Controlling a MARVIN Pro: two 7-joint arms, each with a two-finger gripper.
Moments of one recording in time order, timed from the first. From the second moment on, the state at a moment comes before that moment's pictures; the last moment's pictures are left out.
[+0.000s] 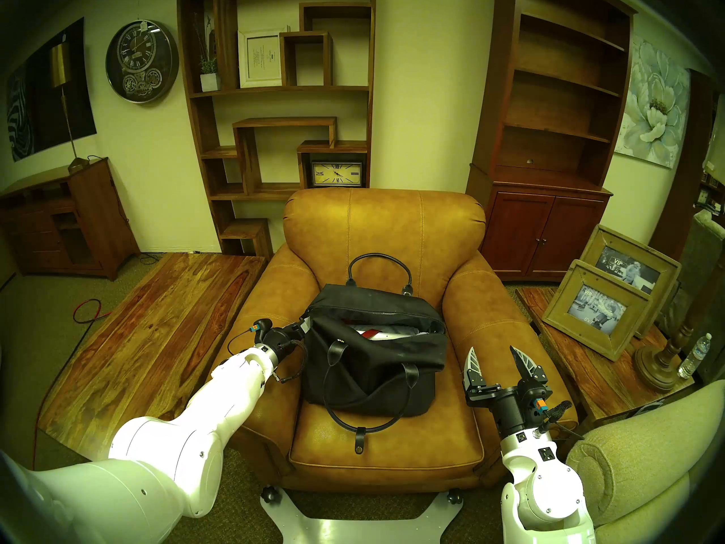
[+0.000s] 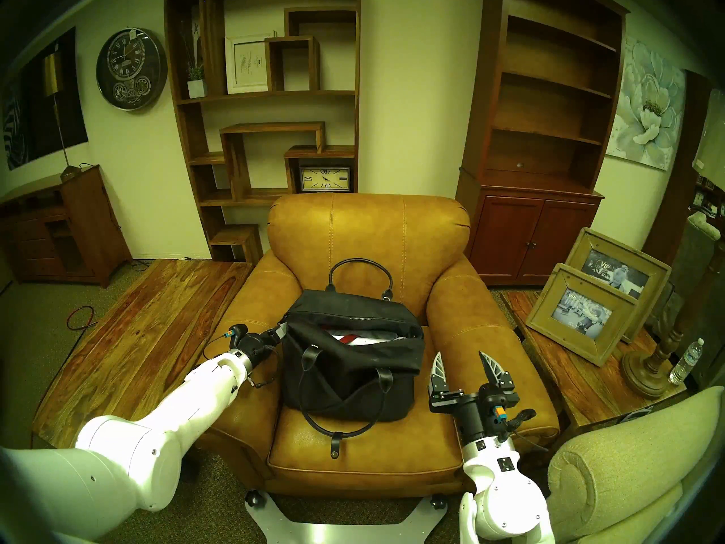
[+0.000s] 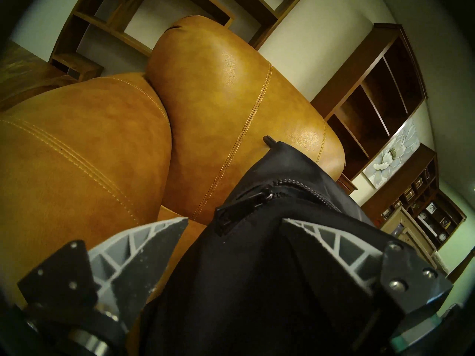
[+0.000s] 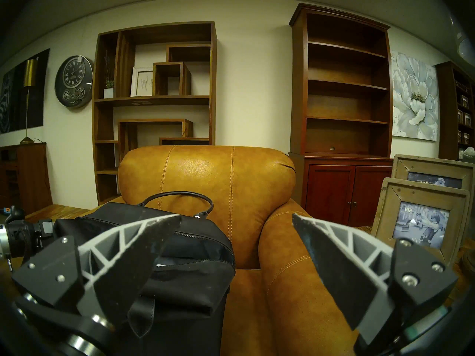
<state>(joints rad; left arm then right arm) 0.99 -1.41 -1.53 -0.38 -0.68 -0.08 -0.66 -2.18 -1.66 1.71 -2.04 -0.03 -0.22 0.17</state>
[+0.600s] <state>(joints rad) 0.96 -1.42 -1.54 -0.35 -0.68 -0.10 -0.73 -2.18 -1.66 1.71 -2.04 -0.03 -0.22 0.17</state>
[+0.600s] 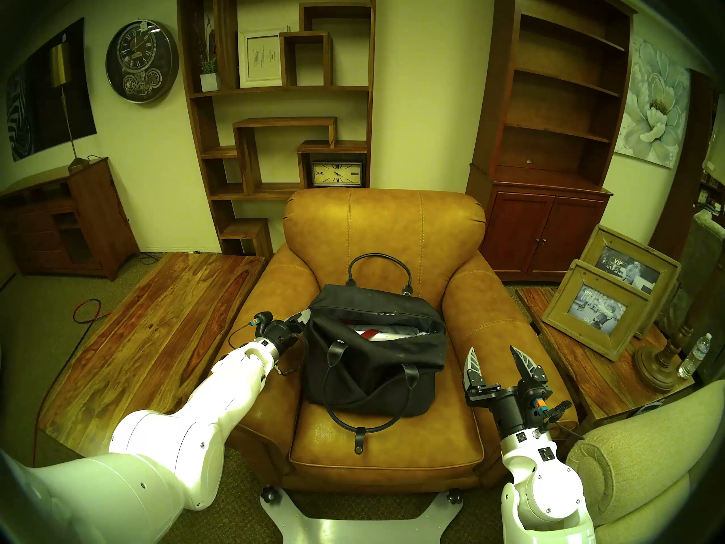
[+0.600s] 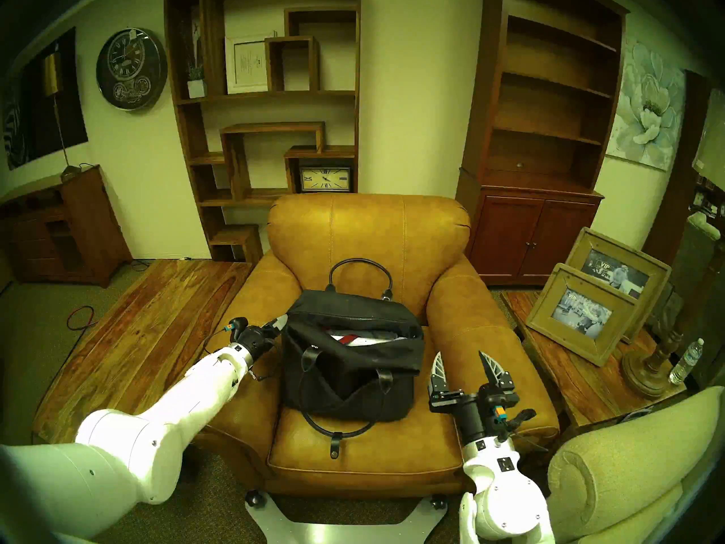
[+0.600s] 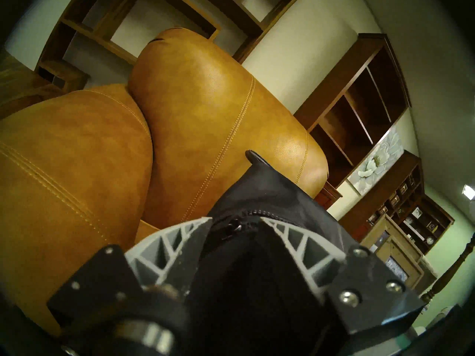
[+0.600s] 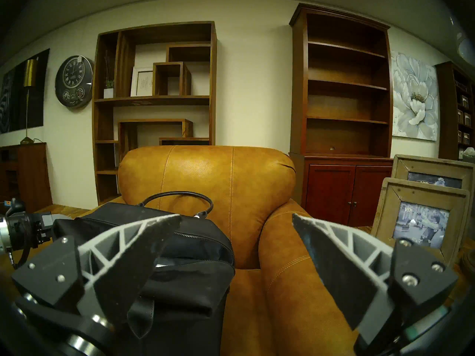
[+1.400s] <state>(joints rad) 0.94 -1.41 -1.55 -0.26 -0.69 -0.16 -0.75 -2.18 -1.66 1.71 -2.04 -0.03 -0.22 0.17</state>
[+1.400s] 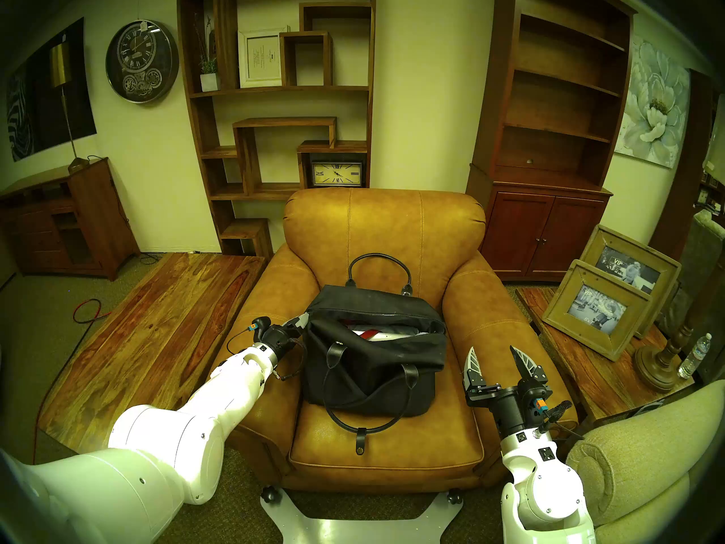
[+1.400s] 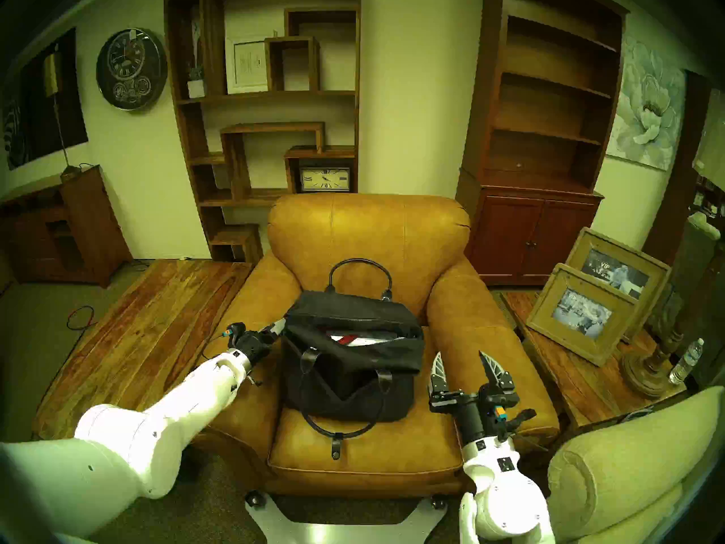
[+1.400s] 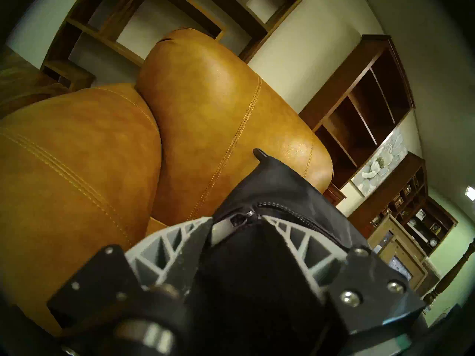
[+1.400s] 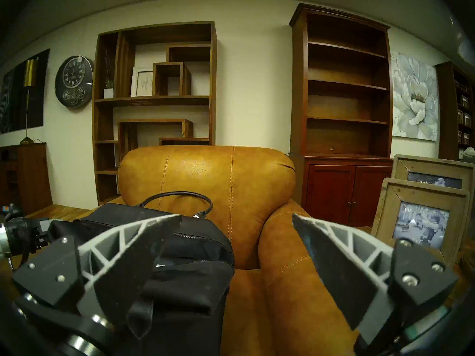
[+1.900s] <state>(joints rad) 0.89 -1.42 -1.53 -0.18 -0.68 -0.17 -0.72 -2.18 -1.66 1.71 -2.04 -0.03 -0.22 0.17</state>
